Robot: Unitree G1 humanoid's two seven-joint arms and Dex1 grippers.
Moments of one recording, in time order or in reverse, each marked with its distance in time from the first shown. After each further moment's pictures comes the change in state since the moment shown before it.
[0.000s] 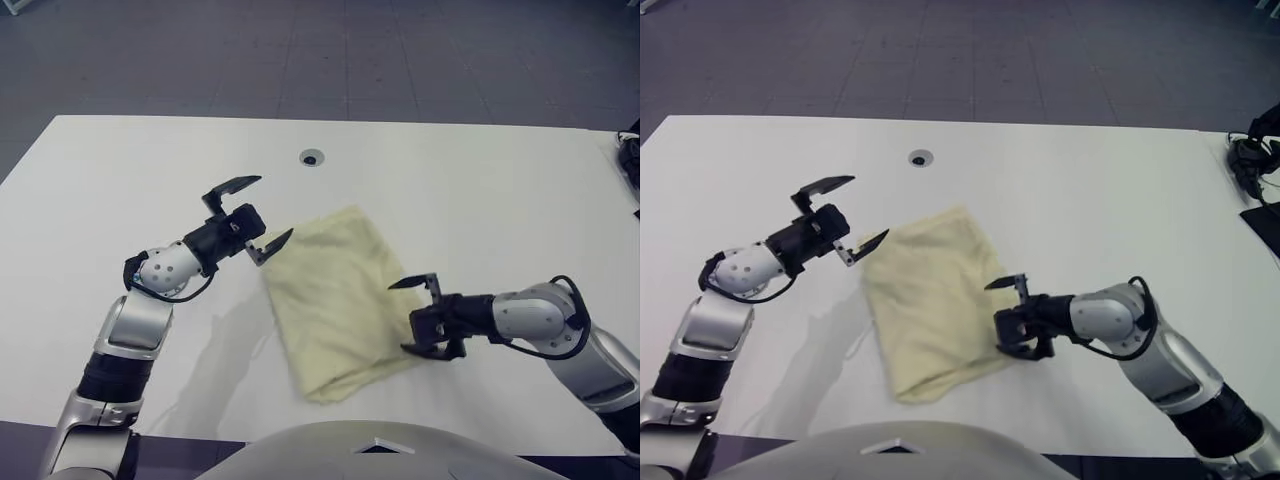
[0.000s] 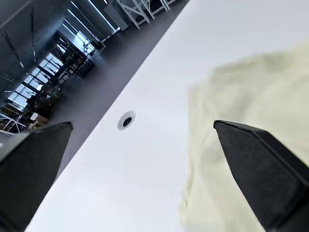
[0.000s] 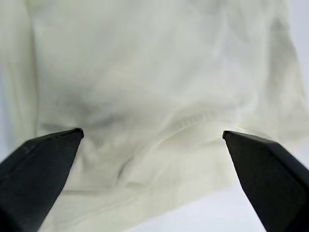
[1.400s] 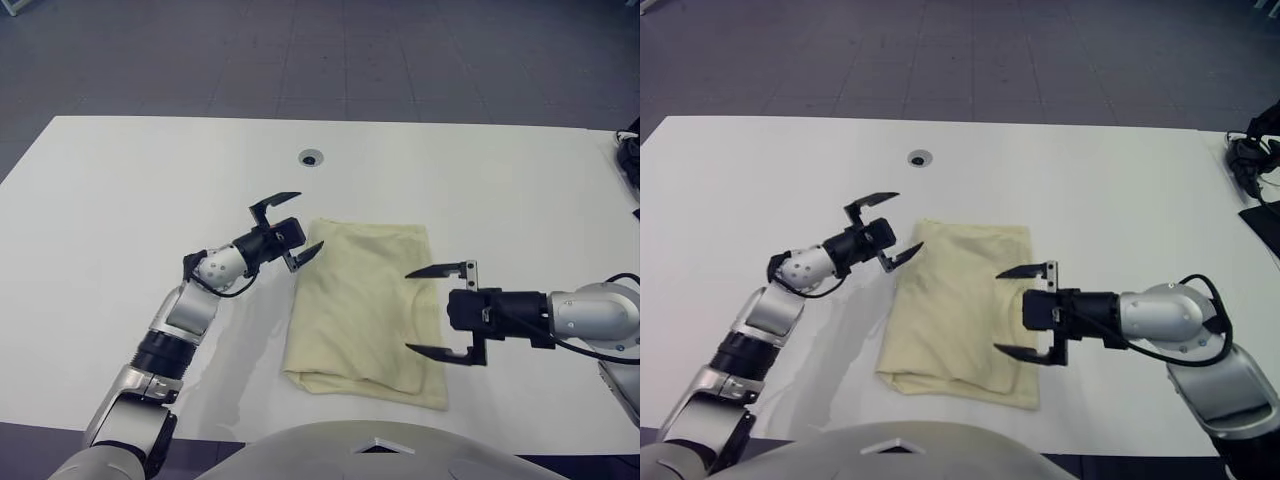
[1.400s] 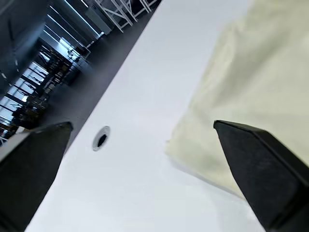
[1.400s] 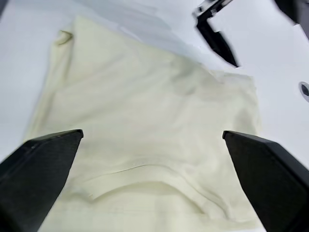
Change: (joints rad) left arm -0.134 -0.147 -0.126 0.152 0.072 -0.116 0.047; right arm 0.176 -0.073 -0.375 -0.109 0.374 0.087 0.026
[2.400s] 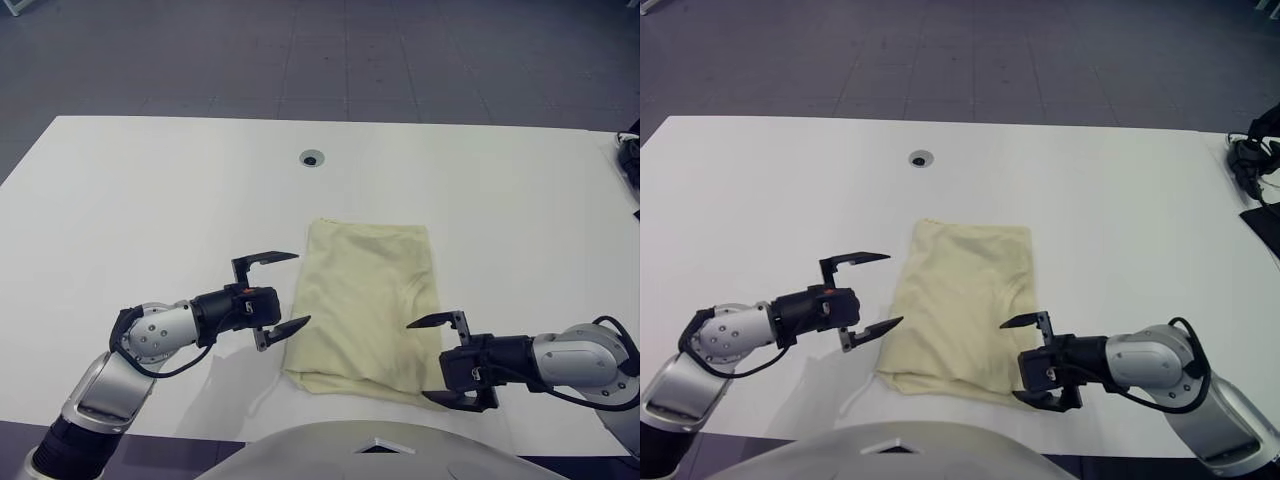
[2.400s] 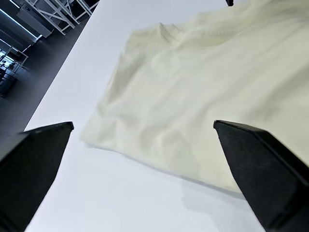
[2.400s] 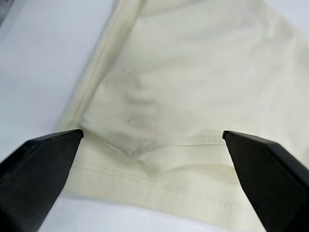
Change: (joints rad) left arm 0.418 0.268 0.076 -0.503 -0.177 0.094 -0.221; right arm 0.161 -0.046 0.138 0.025 -0.293 -0.219 -0.047
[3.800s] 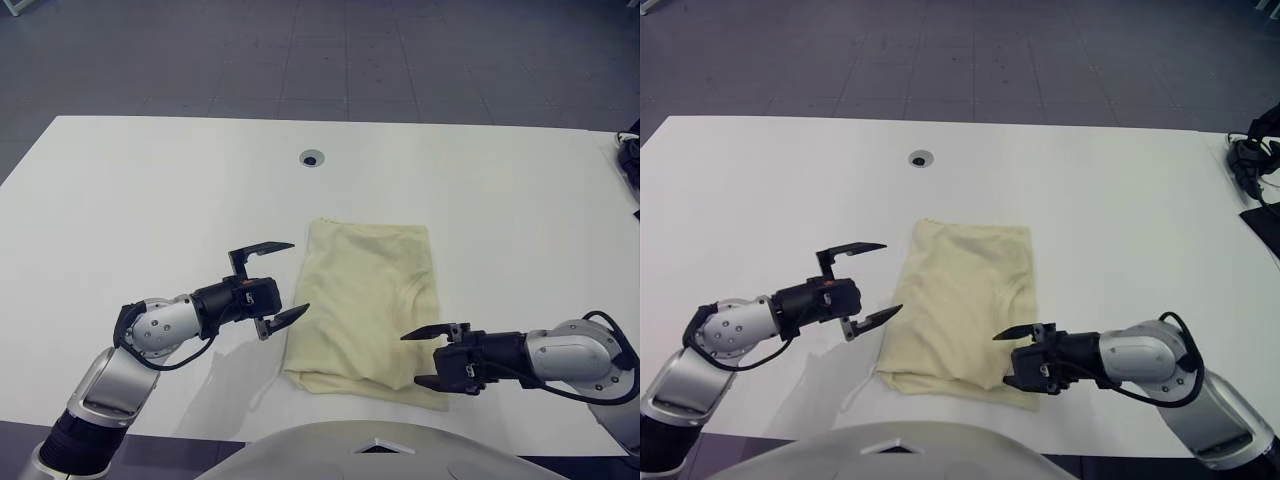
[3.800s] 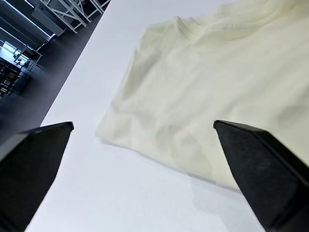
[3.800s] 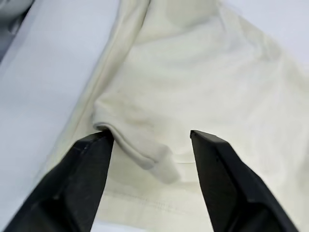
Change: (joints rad) left arm -0.026 -0.022 -0.001 0.013 0.038 0.007 0.031; right arm -0.046 0.012 0.013 -0.011 0.064 0.026 0.012
